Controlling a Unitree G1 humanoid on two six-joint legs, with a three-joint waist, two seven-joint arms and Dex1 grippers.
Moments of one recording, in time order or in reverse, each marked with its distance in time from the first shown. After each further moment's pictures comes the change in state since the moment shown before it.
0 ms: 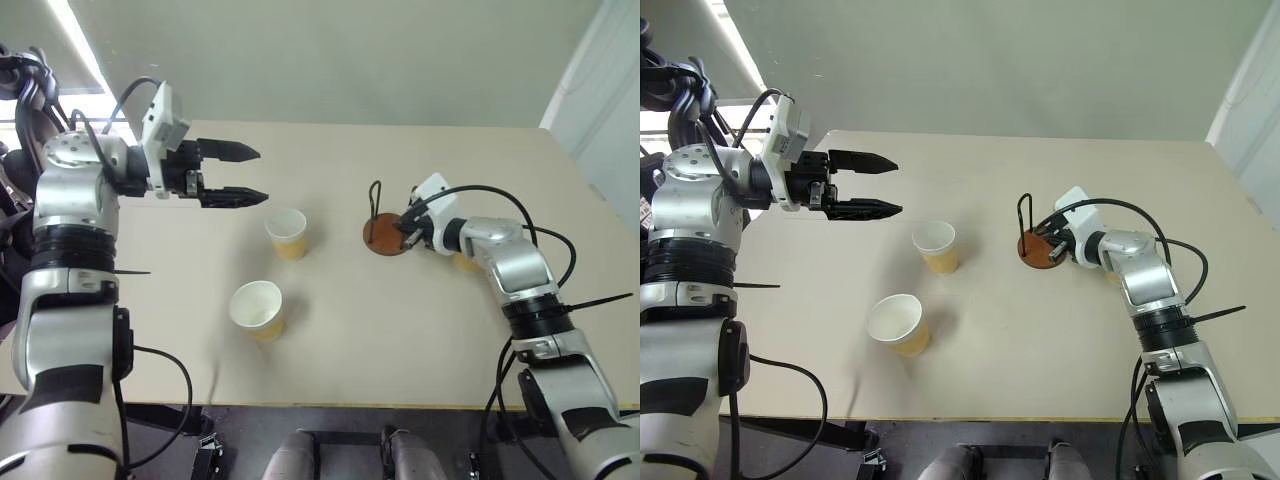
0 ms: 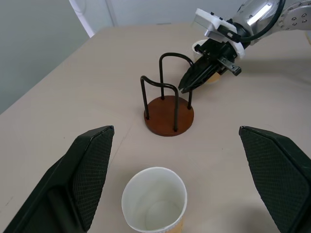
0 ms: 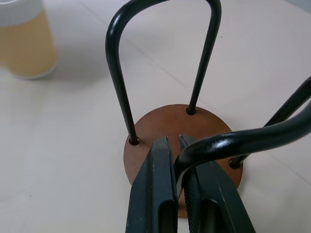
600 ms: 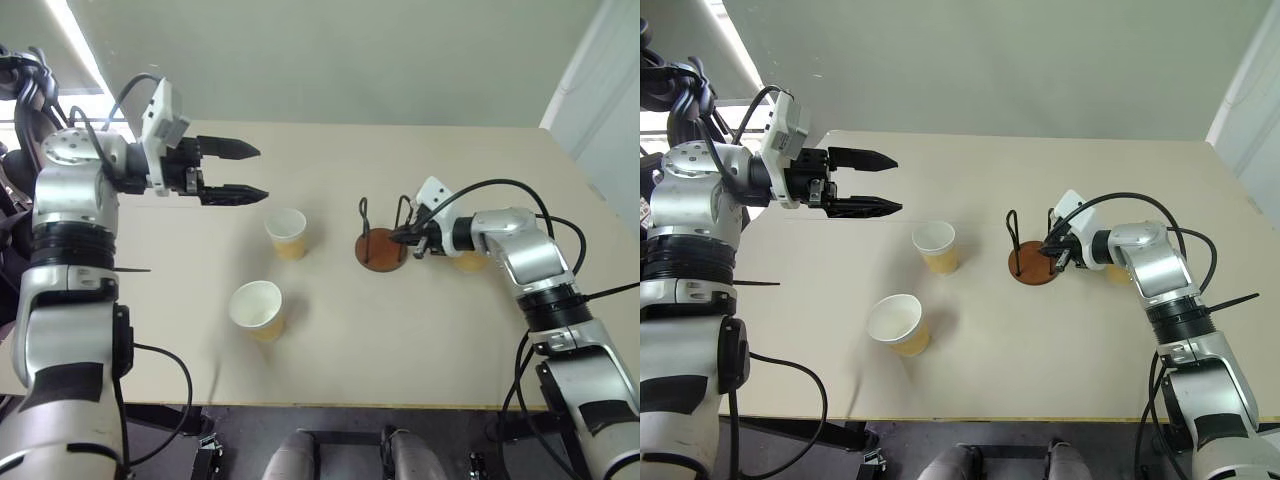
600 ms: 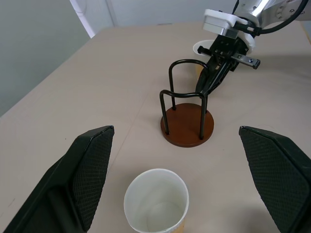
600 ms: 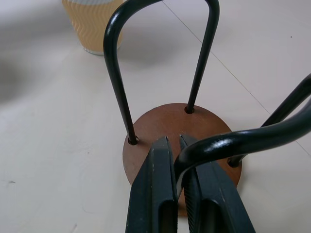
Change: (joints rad) left arm -0.013 -0.001 -0.003 0.008 0.002 0.000 -0.001; right arm -0.049 -0.077 0.060 0.028 0.013 -0.010 0.216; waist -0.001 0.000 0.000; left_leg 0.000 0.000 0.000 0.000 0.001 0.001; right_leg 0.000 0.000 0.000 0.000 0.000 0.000
